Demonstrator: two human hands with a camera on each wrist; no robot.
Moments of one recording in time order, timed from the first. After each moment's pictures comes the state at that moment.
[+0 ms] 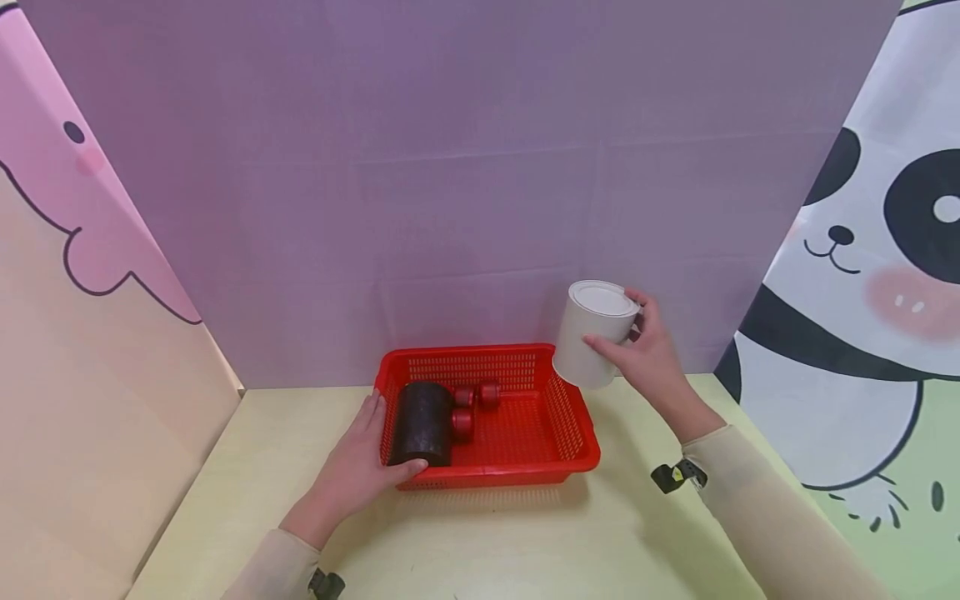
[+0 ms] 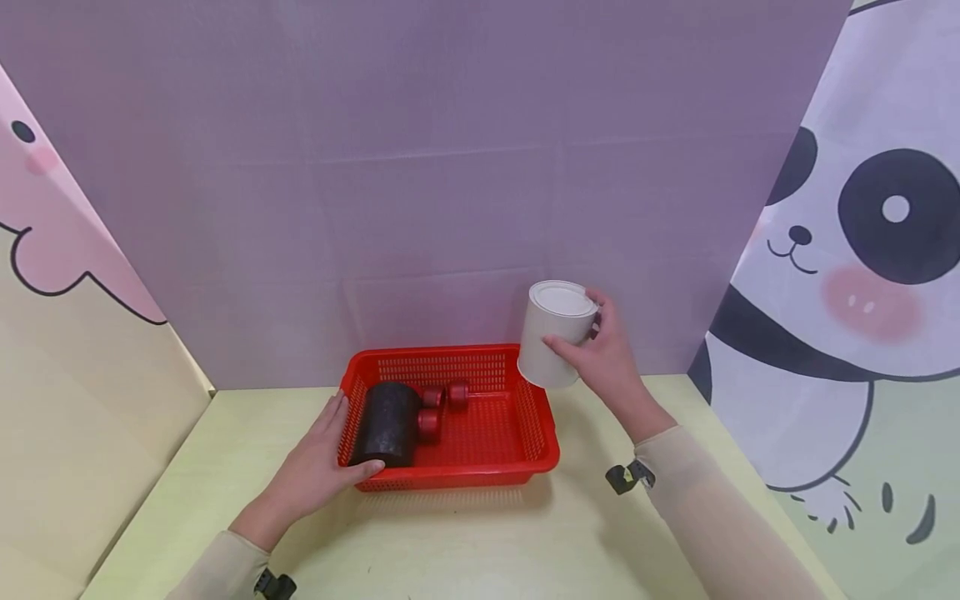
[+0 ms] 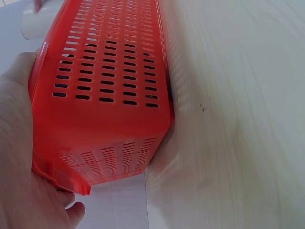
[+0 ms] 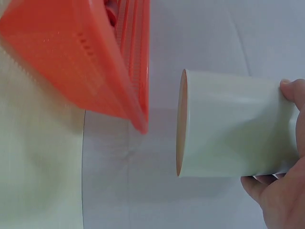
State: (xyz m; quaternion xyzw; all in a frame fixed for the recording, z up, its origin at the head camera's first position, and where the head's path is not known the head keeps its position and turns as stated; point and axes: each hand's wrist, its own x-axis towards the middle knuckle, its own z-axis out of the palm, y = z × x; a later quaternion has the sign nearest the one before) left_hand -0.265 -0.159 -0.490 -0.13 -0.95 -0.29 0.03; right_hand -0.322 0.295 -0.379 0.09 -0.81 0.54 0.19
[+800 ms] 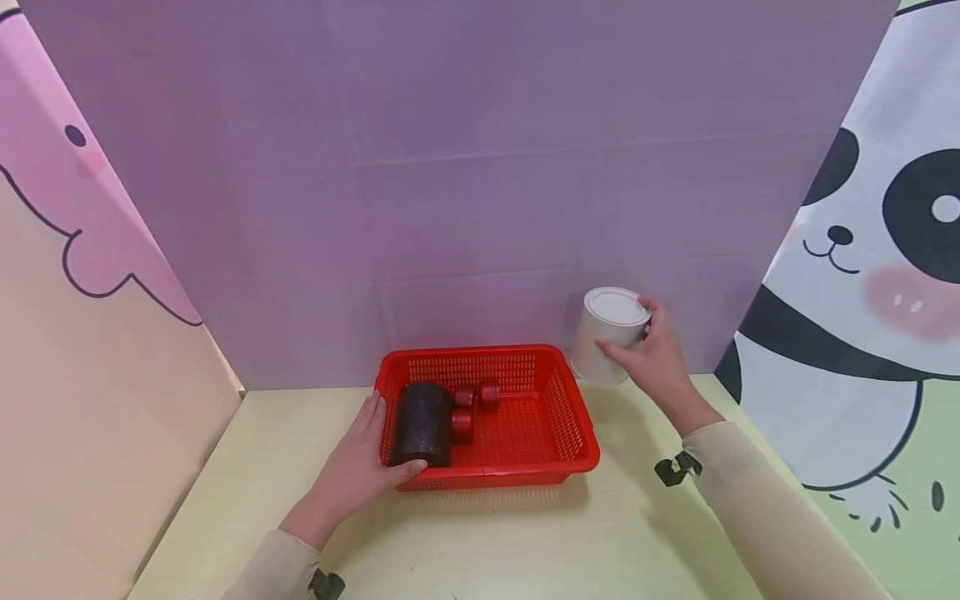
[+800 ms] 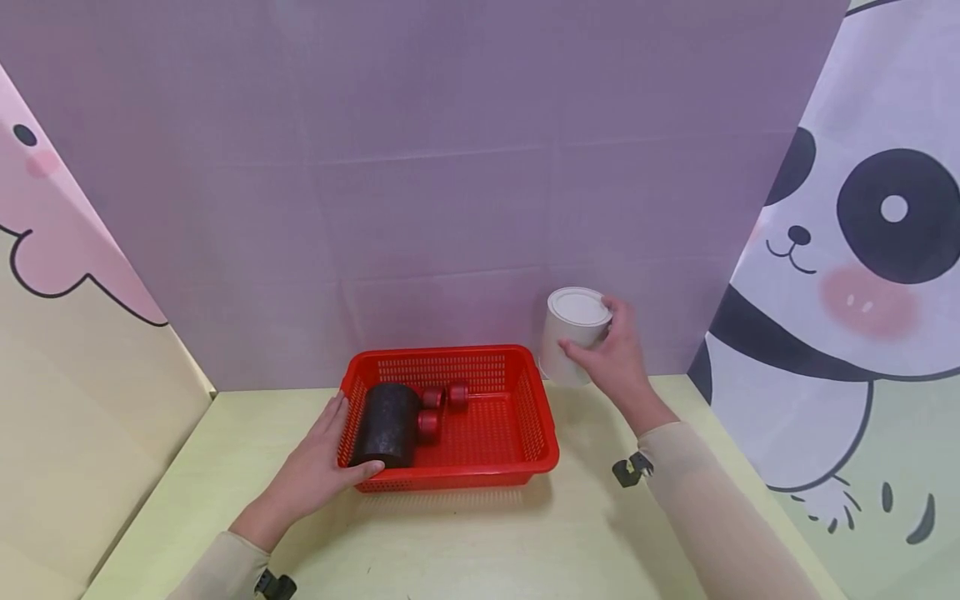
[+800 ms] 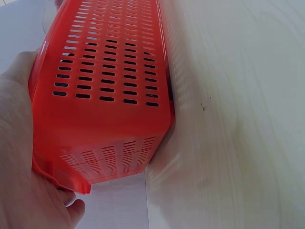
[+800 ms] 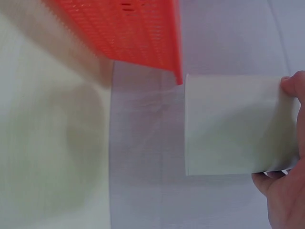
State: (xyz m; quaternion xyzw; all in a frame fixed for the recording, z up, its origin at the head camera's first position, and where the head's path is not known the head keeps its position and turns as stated) left_hand -0.265 -0.160 -0.492 -0.12 -0.95 -0.29 0.03; right_hand -0.357 0.328 -0.414 0.09 -0.84 0.47 0.26
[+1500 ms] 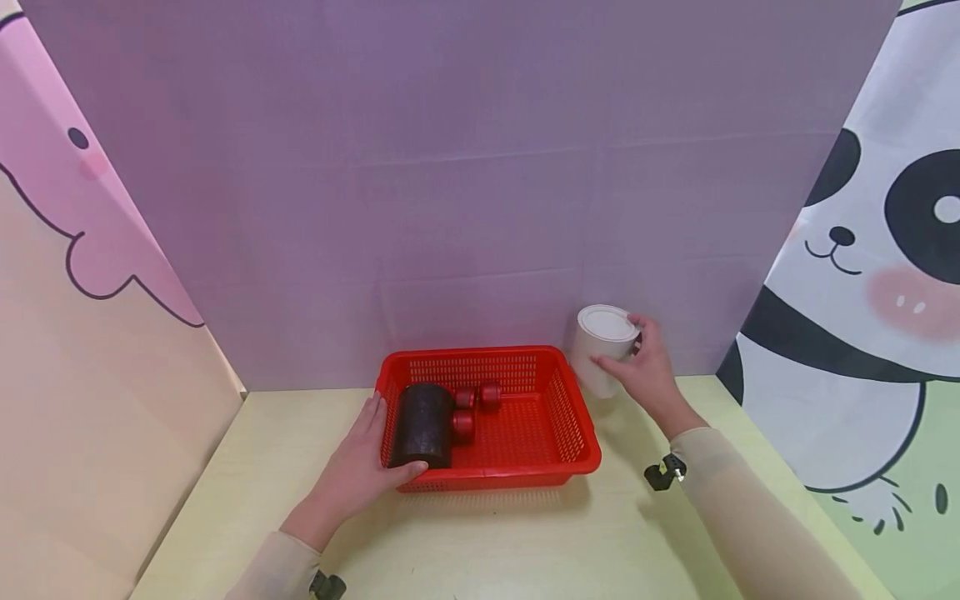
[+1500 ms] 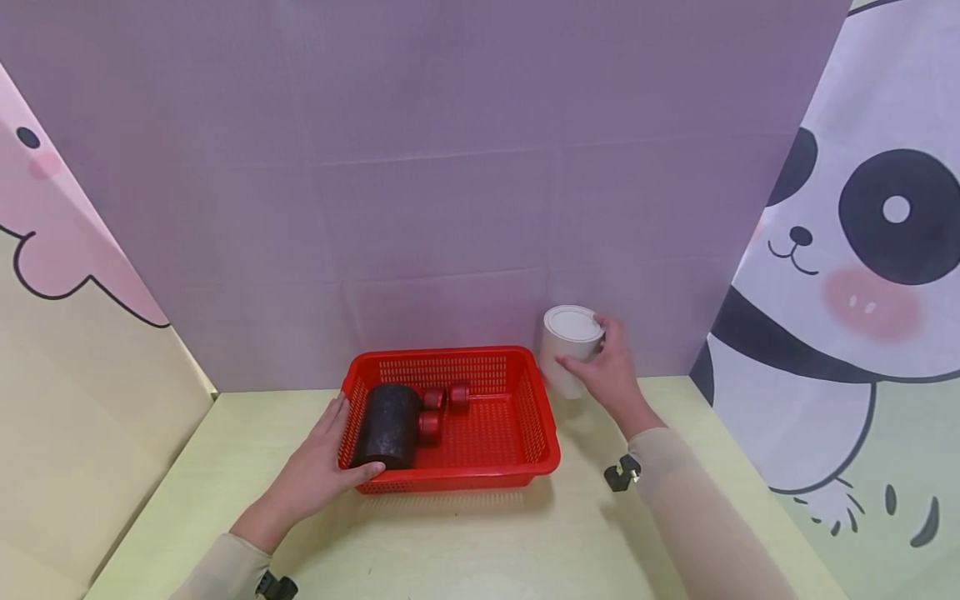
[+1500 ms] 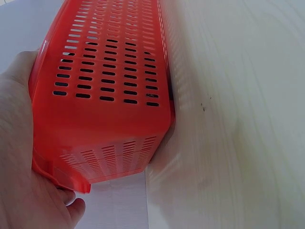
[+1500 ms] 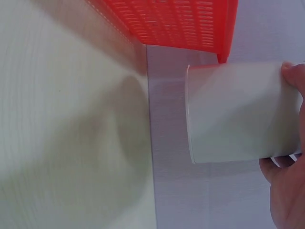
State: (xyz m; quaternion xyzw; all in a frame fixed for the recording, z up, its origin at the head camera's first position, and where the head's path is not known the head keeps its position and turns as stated) left_hand -0.266 -0.160 -0.491 -0.12 -0.95 -0.29 0.03; right_hand -0.375 0.333 -0.454 0.08 -0.84 0.49 0.24
